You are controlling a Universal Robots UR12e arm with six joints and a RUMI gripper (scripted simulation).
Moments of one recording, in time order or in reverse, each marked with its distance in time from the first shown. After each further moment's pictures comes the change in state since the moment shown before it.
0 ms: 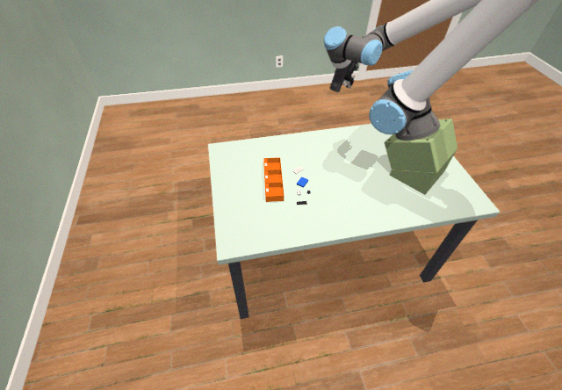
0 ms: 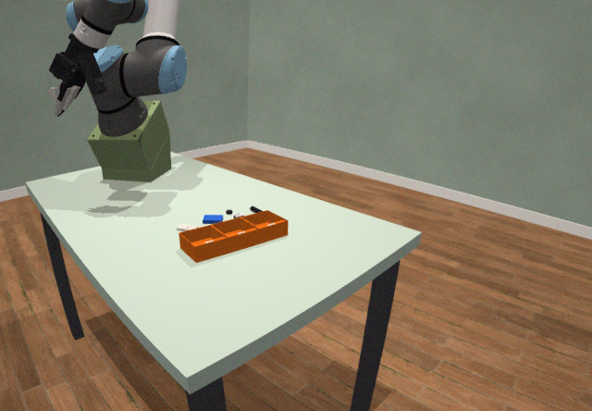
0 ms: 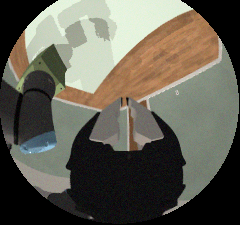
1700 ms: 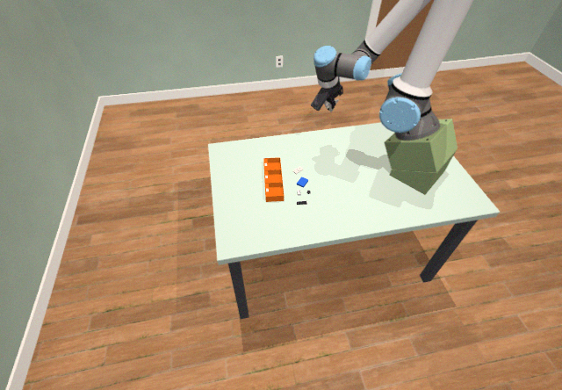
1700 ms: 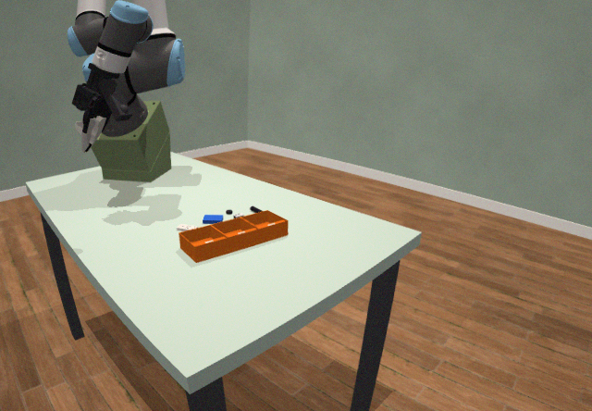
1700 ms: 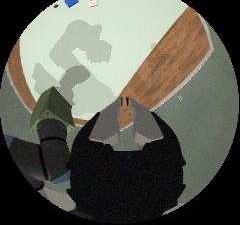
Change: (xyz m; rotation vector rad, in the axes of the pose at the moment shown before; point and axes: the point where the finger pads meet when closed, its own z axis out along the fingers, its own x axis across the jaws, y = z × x) arm 0.025 -0.138 0.014 0.193 0.016 0.194
